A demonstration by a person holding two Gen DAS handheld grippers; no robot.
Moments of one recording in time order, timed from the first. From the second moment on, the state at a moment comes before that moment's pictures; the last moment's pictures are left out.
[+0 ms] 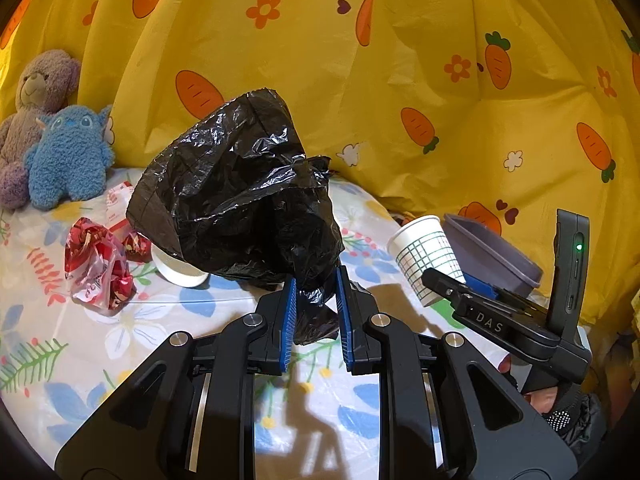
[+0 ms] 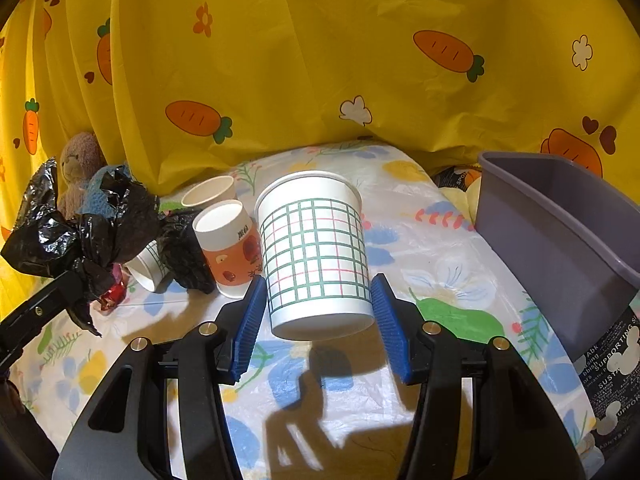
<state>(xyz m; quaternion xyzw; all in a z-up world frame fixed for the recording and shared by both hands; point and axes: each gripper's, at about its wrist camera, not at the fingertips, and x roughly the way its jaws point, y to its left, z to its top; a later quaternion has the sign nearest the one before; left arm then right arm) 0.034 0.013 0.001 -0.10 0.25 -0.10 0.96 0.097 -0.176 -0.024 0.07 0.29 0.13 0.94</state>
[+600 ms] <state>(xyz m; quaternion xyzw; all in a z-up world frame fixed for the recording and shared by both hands) 0.069 -0.109 0.049 -0.05 0.22 -0.25 0.94 0.084 -0.272 0.020 0.08 0.22 0.00 0.97</state>
